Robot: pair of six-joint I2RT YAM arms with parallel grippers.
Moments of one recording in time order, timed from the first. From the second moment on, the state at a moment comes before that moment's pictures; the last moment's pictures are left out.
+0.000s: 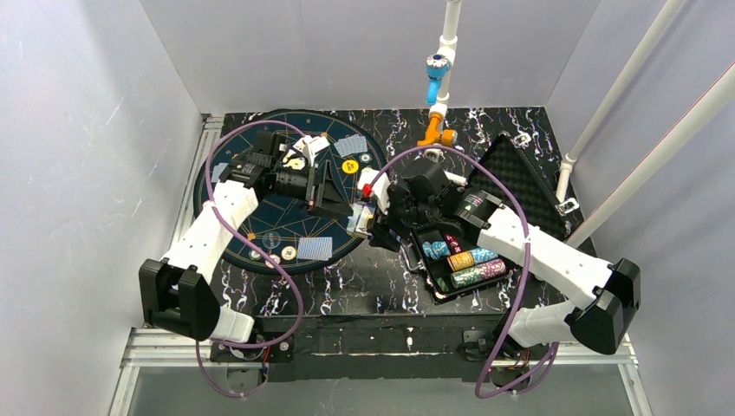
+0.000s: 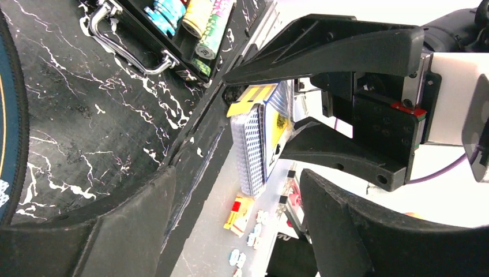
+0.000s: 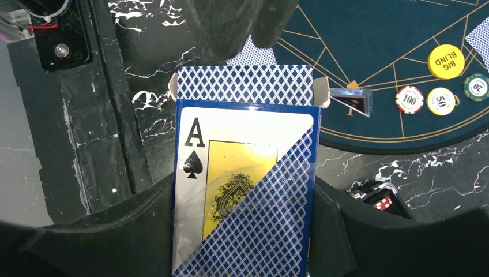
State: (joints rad) left arm -0.27 1.41 1.27 -0.81 1.08 -0.28; right arm 0.90 1.30 1.23 -0.57 -0.36 -0.29
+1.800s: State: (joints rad) left arm -0.14 1.32 1.20 -0.81 1.07 -0.36; right arm 0.91 1.32 1.25 -0.59 -0.31 -0.29
